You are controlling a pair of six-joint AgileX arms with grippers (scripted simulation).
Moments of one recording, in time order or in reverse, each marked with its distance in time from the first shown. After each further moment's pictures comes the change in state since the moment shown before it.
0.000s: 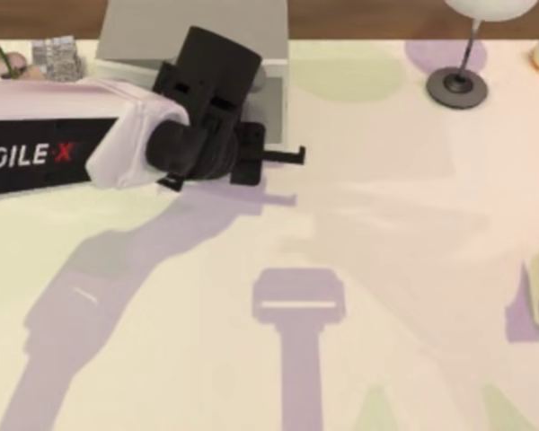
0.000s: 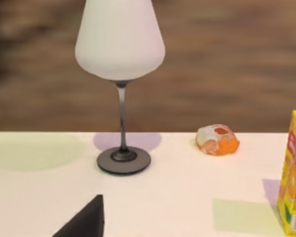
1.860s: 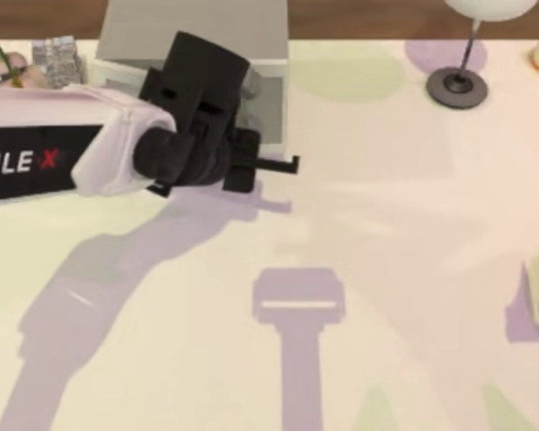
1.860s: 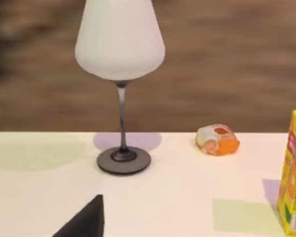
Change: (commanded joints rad) left arm 0.012 -0.031 -0.047 0.020 0.041 0.049; right arm 0.000 0.000 0.000 0.000 0.000 0.000
